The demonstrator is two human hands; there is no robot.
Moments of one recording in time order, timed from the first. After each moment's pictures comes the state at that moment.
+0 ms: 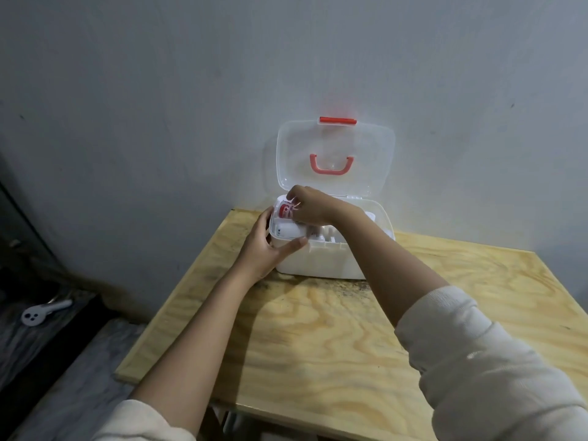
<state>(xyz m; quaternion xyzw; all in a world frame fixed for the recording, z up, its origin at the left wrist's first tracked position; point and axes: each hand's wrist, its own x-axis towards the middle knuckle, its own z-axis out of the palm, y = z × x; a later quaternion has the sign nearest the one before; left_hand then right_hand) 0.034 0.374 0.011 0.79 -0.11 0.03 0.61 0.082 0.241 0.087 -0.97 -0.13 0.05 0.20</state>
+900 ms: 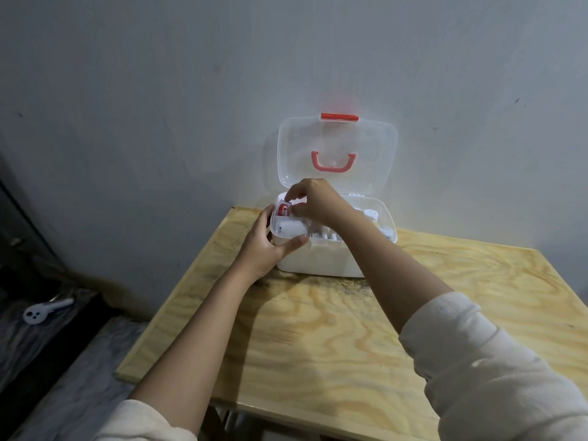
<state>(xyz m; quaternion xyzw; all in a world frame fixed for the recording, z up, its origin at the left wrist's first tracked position) 0.034 0.374 0.011 0.79 -0.10 0.03 0.60 0.081 0.236 0.082 -0.96 -0.18 -0.09 0.21</state>
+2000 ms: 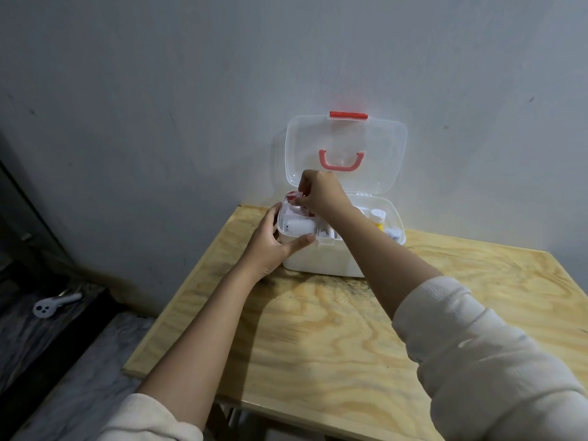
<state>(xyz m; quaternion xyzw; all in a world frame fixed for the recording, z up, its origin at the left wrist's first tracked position) 0.036 0.376 0.012 0.79 -0.11 0.02 0.60 0.099 0.247 0.076 -0.95 -0.09 -0.13 0.27</state>
